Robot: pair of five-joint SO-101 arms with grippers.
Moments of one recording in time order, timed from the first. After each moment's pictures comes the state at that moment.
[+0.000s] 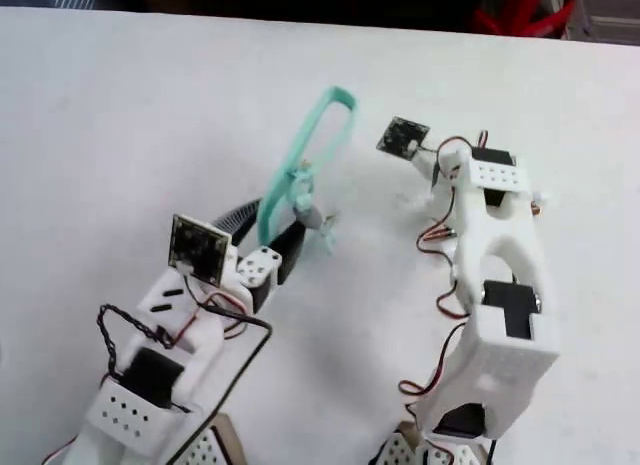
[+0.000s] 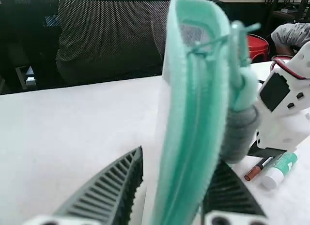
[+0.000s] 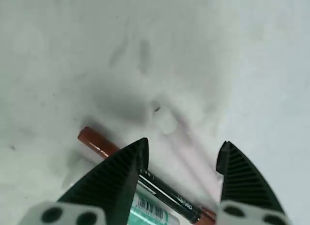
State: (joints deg) left arm 21.2 -83.1 83.5 23.7 3.9; right arm 5.5 19.4 8.1 54.6 72.6
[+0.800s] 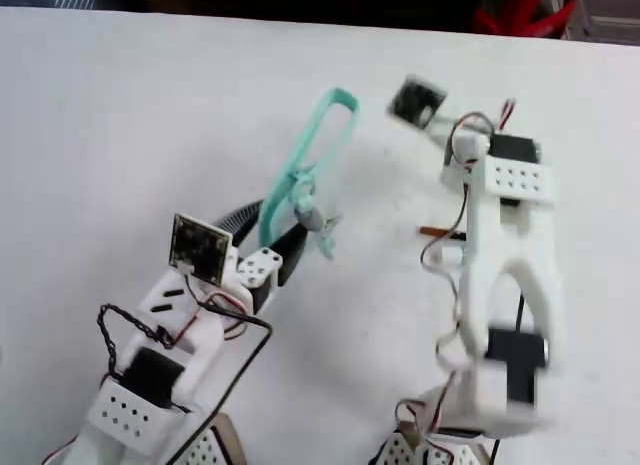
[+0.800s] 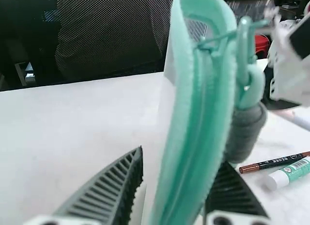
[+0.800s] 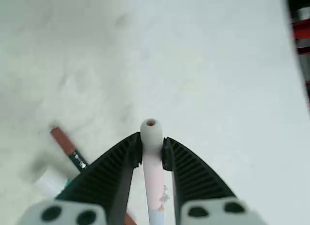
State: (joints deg) left arm 21.2 -83.1 83.5 24.2 4.0; right arm 4.0 -4.1 7.3 56.1 61.1
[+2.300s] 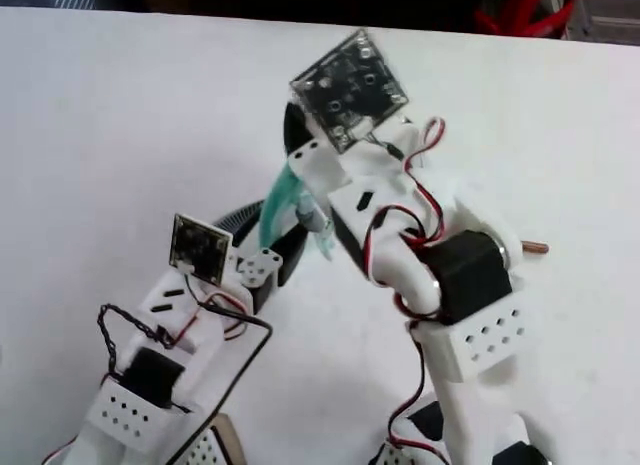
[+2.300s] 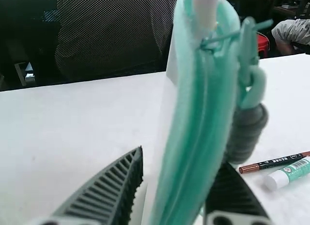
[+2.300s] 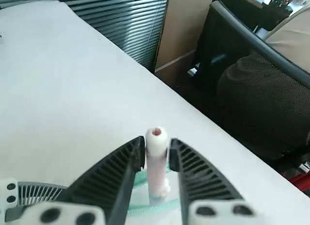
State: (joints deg) left arm 21.2 -83.1 83.5 24.2 4.0; right arm -31.3 -32.7 -2.4 64.6 18.6
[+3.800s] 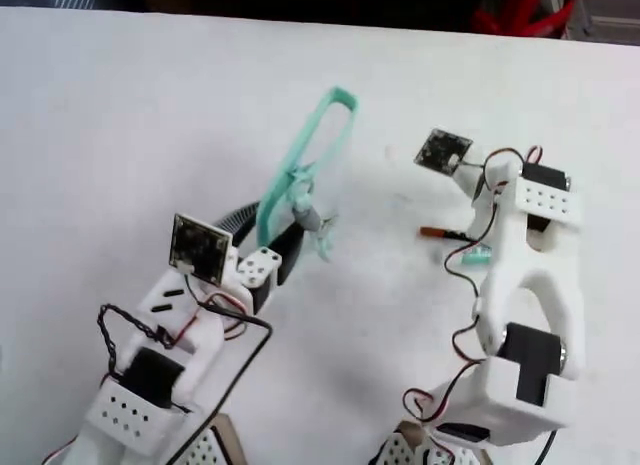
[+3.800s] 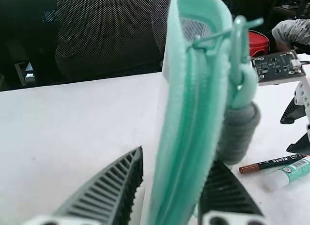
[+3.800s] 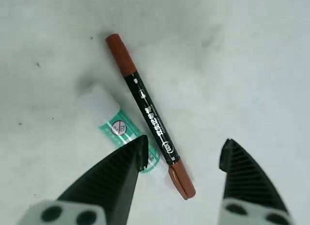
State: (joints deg) left arm 21.2 -83.1 83.5 24.2 4.0; right arm 13.7 3.8 18.6 59.6 76.6
